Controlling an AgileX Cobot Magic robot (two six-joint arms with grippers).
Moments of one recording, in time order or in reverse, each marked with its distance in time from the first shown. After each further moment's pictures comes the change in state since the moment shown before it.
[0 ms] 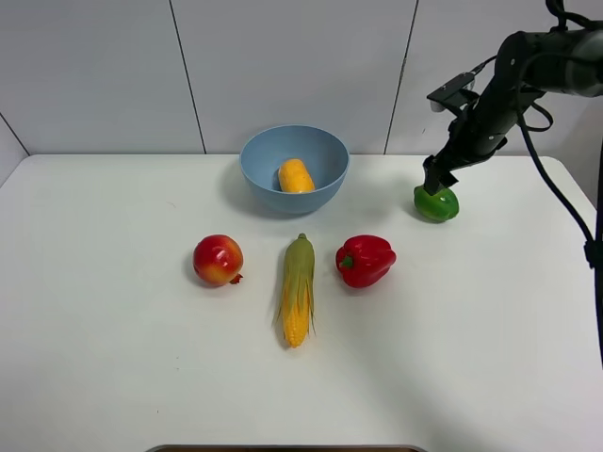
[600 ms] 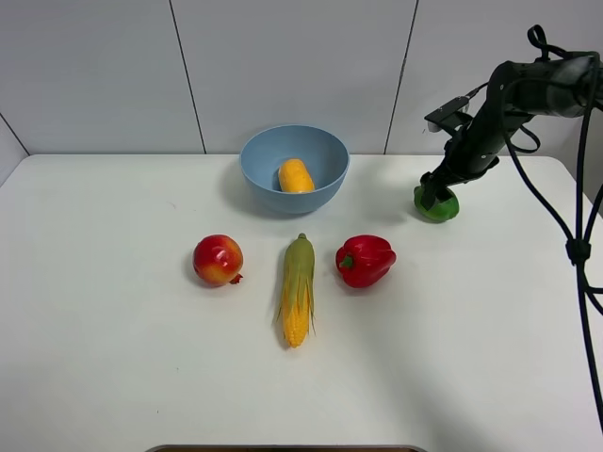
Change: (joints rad) left arm 0.000 0.000 0.000 0.000 0.000 0.000; right arm -0.025 0.100 -0.022 0.047 -0.049 -0.037
